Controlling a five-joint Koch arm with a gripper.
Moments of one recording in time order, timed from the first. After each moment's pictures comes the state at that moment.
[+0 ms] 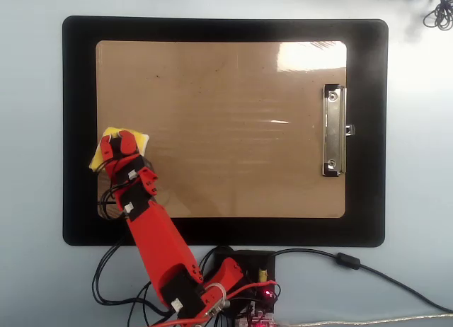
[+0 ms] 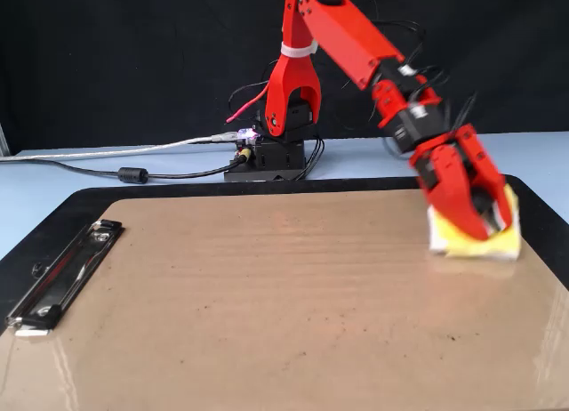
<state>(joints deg) -49.7 76.6 103.6 17.7 -115.7</state>
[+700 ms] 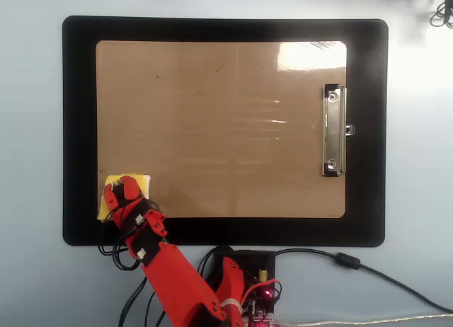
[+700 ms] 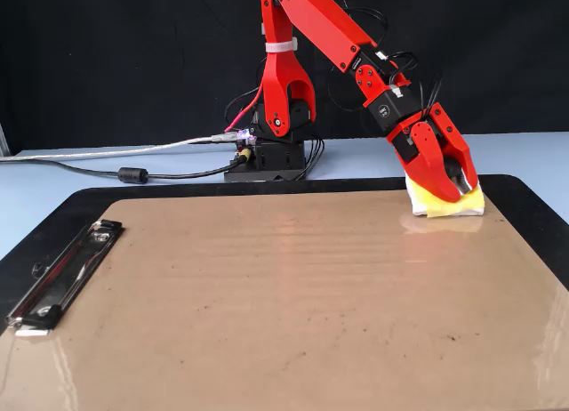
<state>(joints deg) -59.2 92.8 127.5 14.9 -117.5</state>
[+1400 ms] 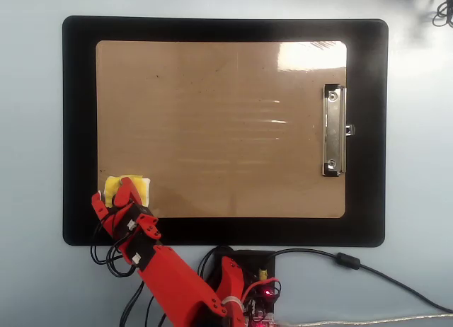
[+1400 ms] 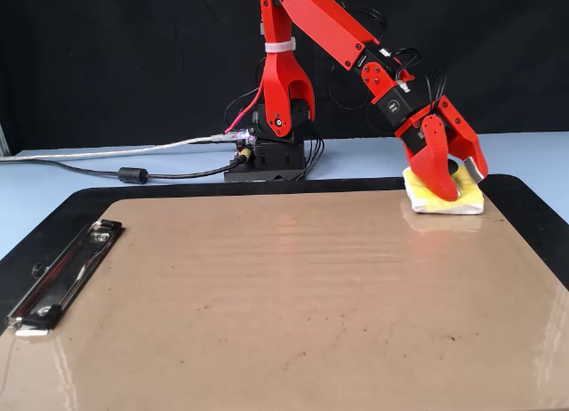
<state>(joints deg) -61.3 95.2 124.3 14.6 -119.0</state>
